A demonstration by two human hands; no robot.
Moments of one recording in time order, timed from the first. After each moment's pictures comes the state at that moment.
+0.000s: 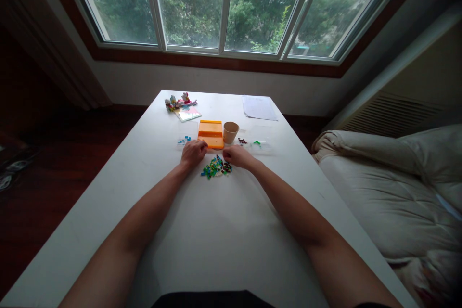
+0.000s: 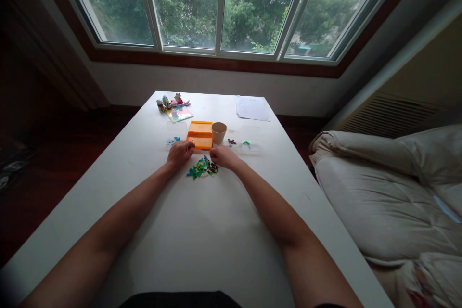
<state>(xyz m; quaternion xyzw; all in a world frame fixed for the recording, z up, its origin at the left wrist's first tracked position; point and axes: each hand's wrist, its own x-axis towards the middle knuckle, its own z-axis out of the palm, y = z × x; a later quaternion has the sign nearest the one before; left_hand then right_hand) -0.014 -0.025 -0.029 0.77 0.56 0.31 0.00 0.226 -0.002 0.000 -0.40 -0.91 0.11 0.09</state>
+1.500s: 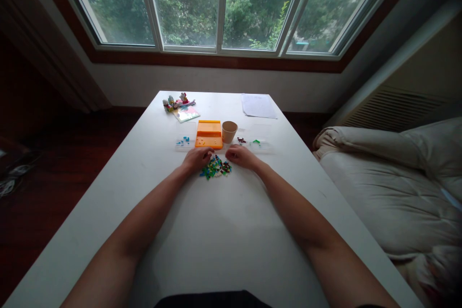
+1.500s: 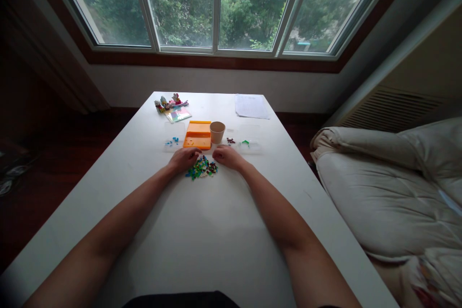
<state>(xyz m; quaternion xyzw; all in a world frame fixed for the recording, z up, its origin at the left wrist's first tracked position) 0.005 -0.037 -0.026 0.81 0.53 0.23 0.09 0.261 0.001 -0.018 -0.33 -0.91 0.18 0.20</state>
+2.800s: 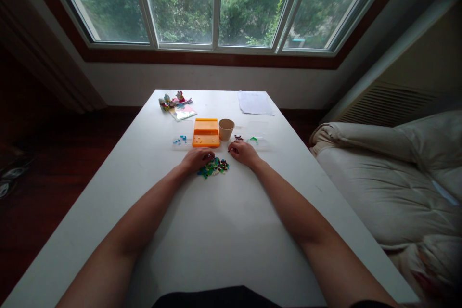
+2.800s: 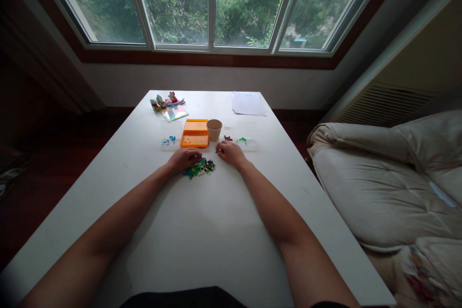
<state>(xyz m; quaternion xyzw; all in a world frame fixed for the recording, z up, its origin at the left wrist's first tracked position) 0.014 -0.040 -0.022 0.87 0.43 0.21 0.13 0.280 0.004 -0.032 -0.45 -0.87 0.08 0.20</state>
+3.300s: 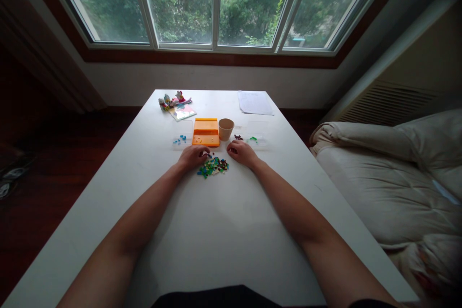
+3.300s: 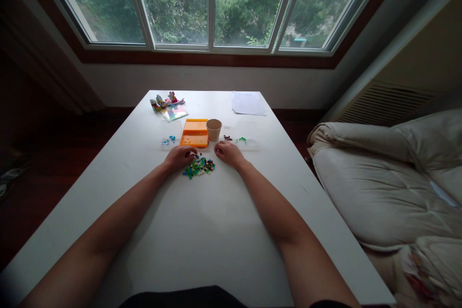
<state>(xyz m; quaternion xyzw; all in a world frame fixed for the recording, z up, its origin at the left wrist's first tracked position) 0.003 -0.036 -0.026 0.83 0.52 0.20 0.09 0.277 0.002 -0.033 -0.42 -0.88 0.10 0.21</state>
